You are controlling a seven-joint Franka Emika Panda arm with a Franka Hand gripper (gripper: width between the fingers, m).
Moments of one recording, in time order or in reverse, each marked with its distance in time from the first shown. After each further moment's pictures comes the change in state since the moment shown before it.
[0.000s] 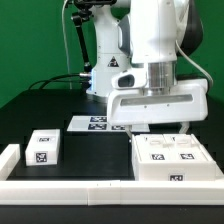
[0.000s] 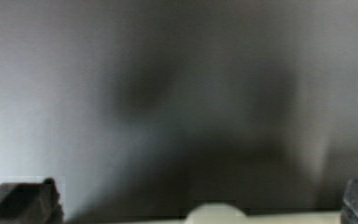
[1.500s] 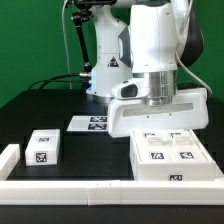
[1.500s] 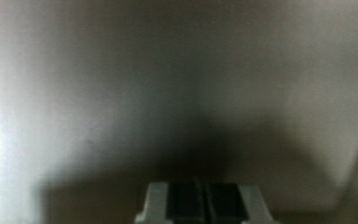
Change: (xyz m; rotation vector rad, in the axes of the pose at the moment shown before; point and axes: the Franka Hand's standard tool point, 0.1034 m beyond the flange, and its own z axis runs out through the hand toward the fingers) arm 0.013 0.001 0.010 0.004 0.049 -0.125
